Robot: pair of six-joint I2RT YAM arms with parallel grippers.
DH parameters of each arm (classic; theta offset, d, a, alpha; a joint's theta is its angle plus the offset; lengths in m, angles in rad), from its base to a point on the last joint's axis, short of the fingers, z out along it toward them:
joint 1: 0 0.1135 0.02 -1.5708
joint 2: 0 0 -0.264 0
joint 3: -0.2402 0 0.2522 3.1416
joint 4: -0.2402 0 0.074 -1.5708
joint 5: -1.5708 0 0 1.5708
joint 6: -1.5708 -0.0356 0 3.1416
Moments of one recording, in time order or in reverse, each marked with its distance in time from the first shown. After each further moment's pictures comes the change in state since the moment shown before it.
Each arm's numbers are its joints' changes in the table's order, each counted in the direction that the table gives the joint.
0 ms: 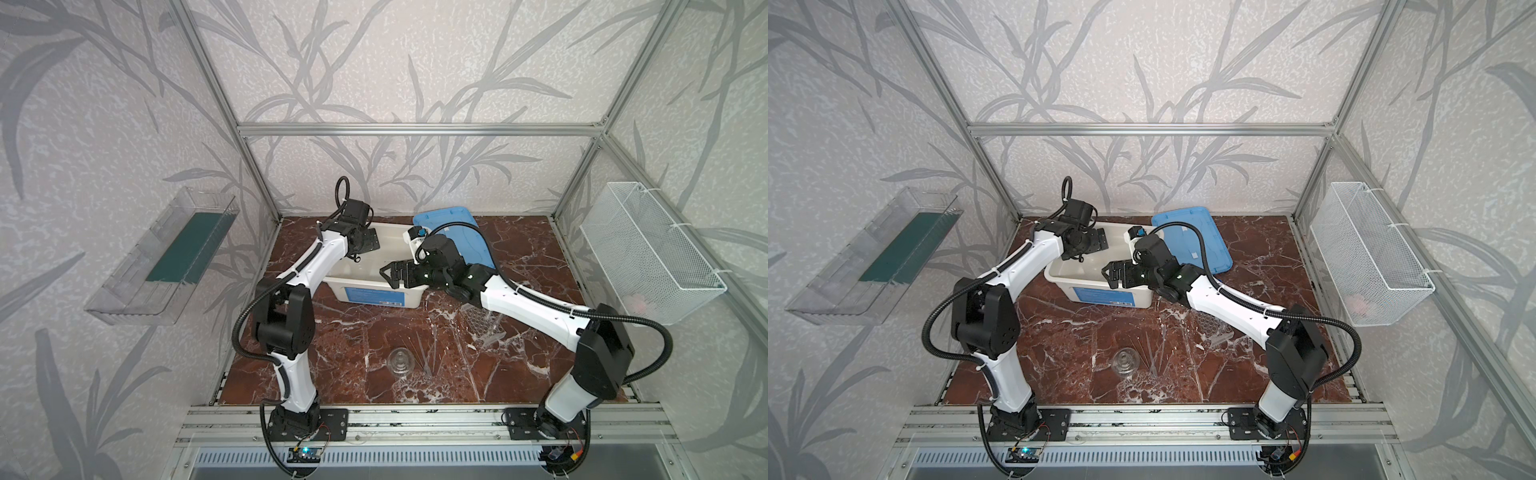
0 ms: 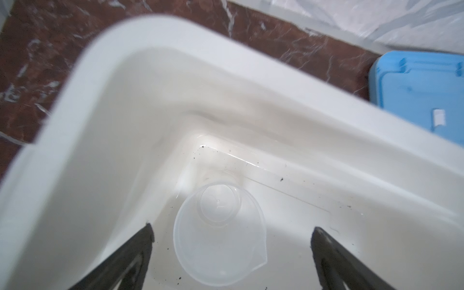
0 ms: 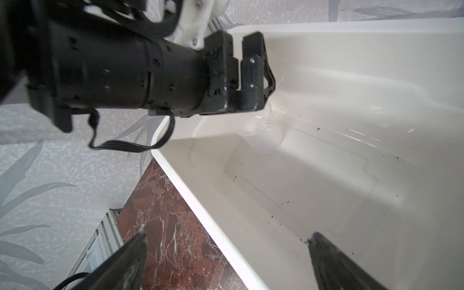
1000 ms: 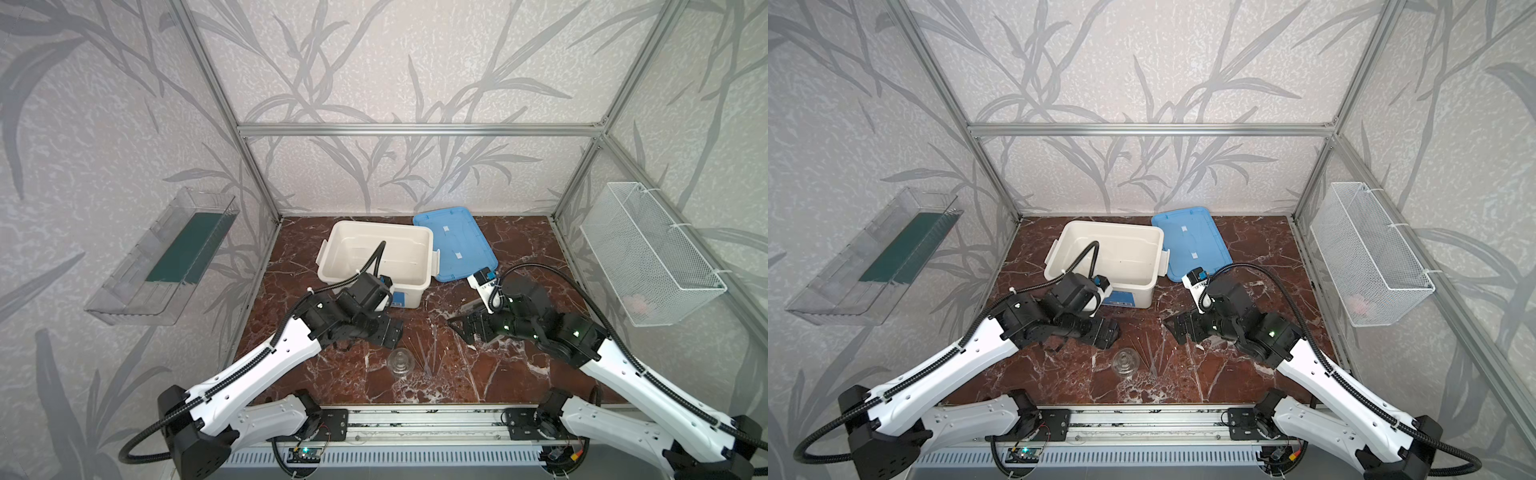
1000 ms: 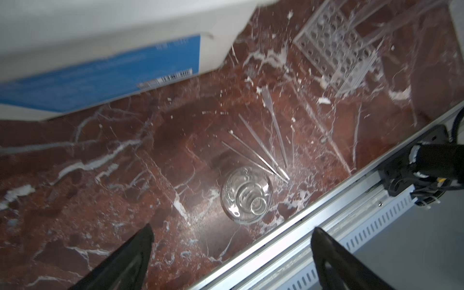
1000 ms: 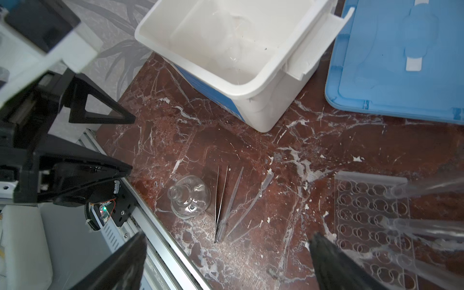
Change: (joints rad) left arm -0.579 -0.742 0.598 -0.261 -0.232 -0.066; right arm -0.058 -0.747 0.438 -0.486 0.019 0.166
